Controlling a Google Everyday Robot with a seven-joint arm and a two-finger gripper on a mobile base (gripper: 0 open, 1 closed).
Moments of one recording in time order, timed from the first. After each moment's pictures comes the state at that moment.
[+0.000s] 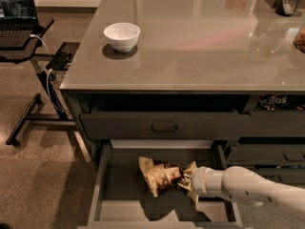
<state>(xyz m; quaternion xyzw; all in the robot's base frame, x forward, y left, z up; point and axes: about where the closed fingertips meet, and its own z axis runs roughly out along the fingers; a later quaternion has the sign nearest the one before) 0.483 -0.123 0.466 -0.56 0.73 0.10 0.37</state>
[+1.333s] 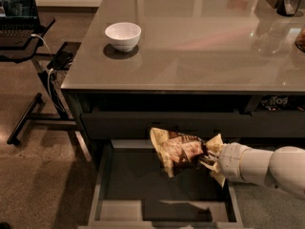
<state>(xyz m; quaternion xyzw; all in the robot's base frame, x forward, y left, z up) 0.464 -0.167 0.673 -0.57 0.71 0.03 0.42</state>
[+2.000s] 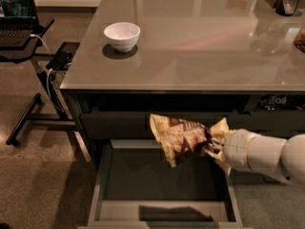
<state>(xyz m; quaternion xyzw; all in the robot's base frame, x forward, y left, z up) 0.468 -0.166 0.730 -0.59 0.68 -0.01 0.44</state>
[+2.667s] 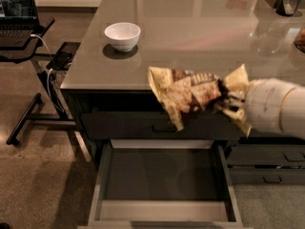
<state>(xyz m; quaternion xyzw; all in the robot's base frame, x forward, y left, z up) 0.477 -0.167 0.897 -0.61 0.60 -0.11 0.50</state>
